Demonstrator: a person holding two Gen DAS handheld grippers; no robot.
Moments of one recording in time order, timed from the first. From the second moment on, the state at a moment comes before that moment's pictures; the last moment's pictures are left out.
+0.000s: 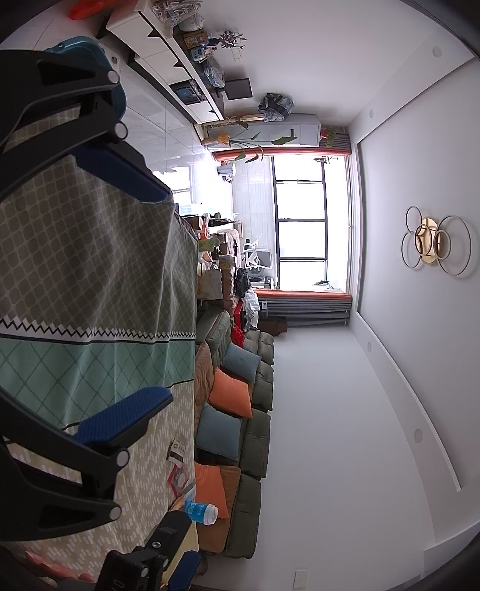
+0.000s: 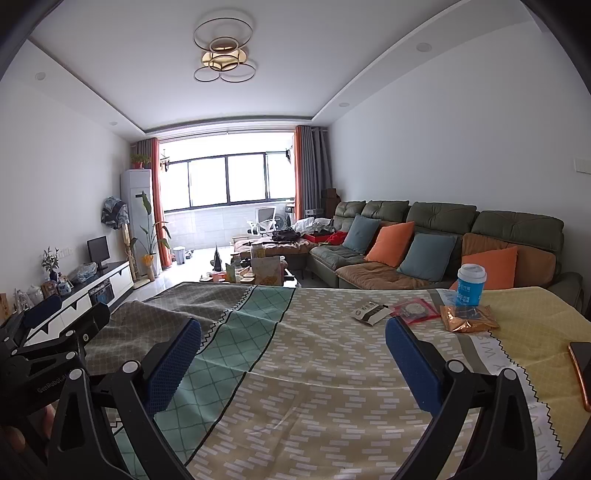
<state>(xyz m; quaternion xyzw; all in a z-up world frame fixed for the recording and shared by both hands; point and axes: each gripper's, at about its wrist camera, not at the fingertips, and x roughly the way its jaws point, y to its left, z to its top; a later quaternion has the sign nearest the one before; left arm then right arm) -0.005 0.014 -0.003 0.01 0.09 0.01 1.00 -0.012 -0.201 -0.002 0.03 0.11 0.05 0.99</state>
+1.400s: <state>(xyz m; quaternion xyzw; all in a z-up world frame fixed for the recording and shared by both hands) 0.073 0.033 -0.023 0.00 0.27 0.00 0.96 0.014 -0.234 -0.006 0.05 0.19 0.03 0.98</state>
